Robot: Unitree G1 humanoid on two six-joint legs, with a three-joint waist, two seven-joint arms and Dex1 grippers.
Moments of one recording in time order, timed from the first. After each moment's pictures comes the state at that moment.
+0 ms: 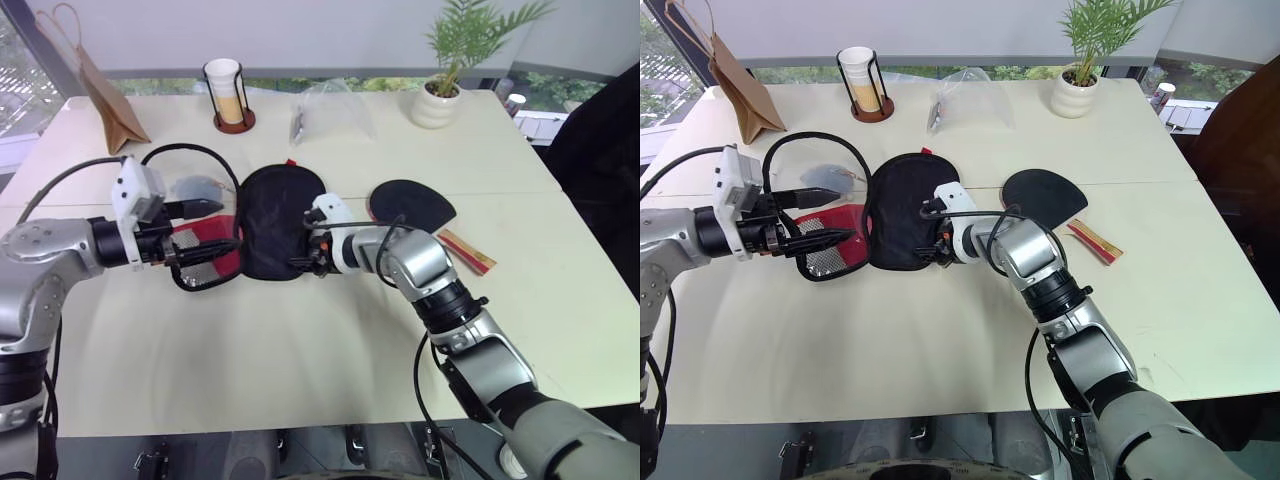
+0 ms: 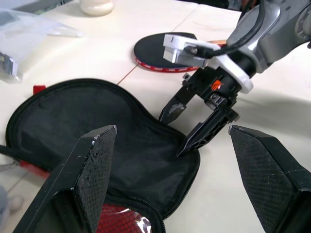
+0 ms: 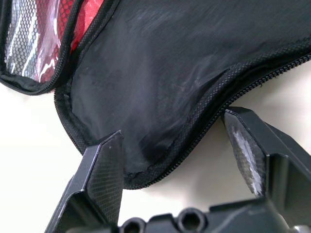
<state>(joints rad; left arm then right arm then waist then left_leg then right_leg) -0.35 0.89 0.22 -0.25 -0.64 0.62 -1.05 -0.83 -0.19 0.37 0.21 0.22 0.99 0.54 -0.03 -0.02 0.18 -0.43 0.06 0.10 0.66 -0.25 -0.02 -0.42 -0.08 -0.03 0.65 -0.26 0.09</state>
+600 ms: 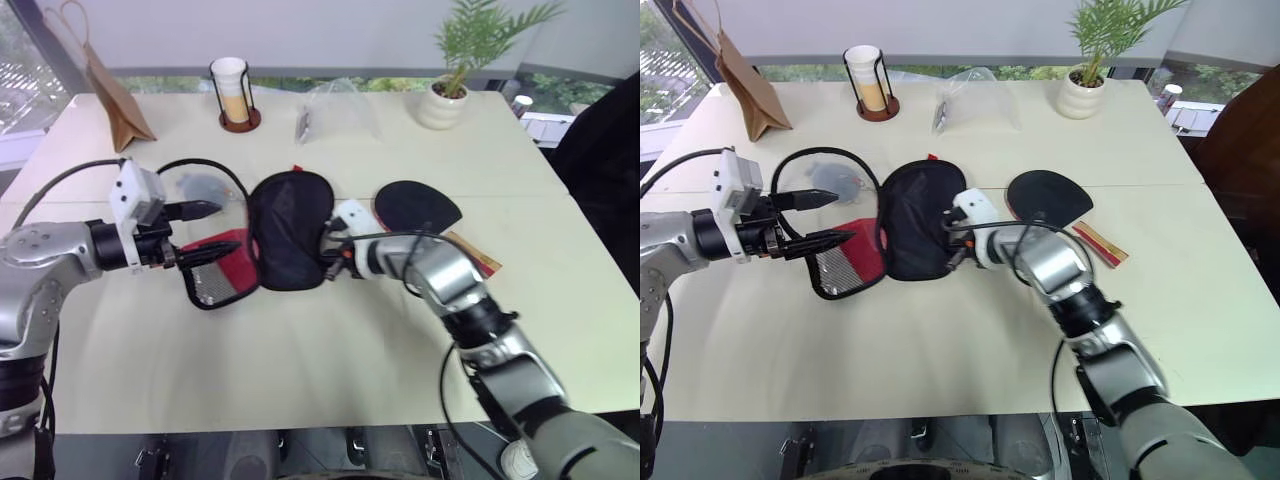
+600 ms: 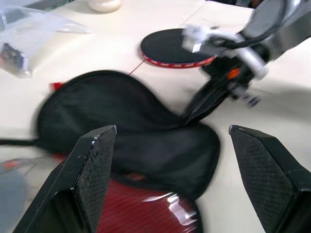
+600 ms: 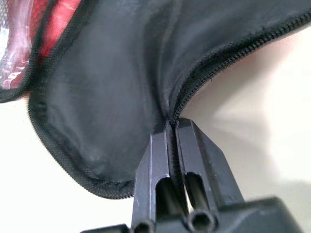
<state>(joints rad) -0.33 0.90 0.22 -0.25 -0.63 0.60 -1.03 -0.68 -0.44 0.37 -0.11 0.20 1.09 0.64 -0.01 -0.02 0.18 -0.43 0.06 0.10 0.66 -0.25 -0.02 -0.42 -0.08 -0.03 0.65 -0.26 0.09</state>
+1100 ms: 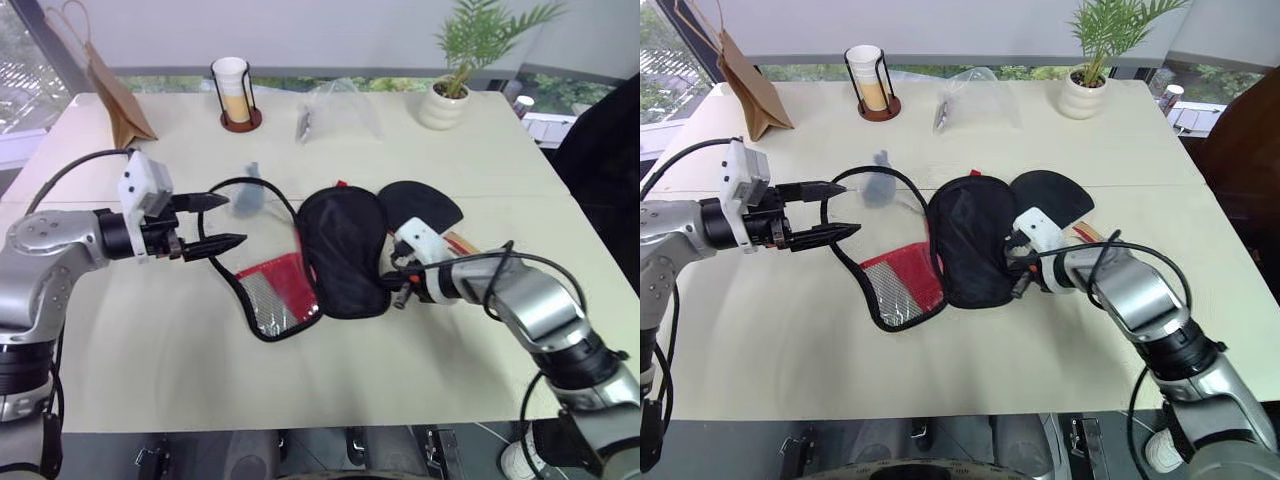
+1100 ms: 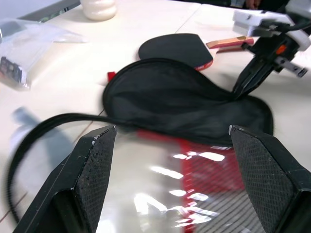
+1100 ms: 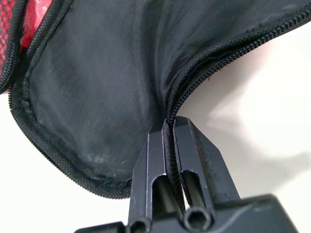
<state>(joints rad) -0.41 0.88 0.17 -0.19 -0.60 0.57 -1.07 -0.49 -0.78 0.30 -0.37 0.28 1.09 0.80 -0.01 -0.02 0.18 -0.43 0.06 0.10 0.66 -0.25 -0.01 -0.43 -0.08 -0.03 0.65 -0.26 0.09</state>
